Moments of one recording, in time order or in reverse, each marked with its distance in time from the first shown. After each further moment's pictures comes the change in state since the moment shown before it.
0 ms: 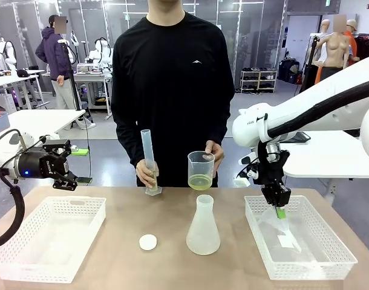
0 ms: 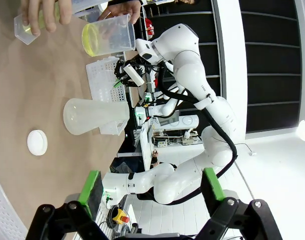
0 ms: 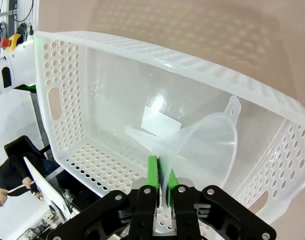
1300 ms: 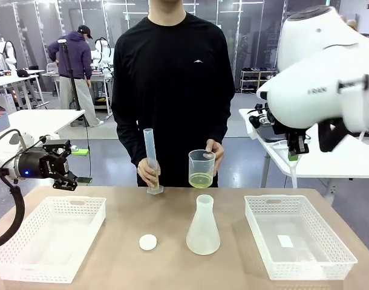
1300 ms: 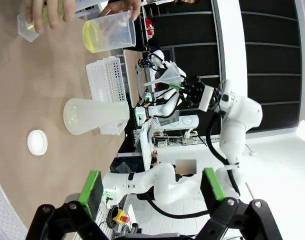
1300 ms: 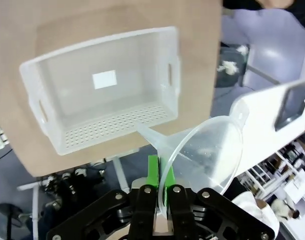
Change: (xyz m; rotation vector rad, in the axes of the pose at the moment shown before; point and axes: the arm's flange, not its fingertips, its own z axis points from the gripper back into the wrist) left arm 0.000 0.000 0.000 0.000 0.000 0.001; right arm 0.036 0.256 0.123 -0.877 0.053 -0.437
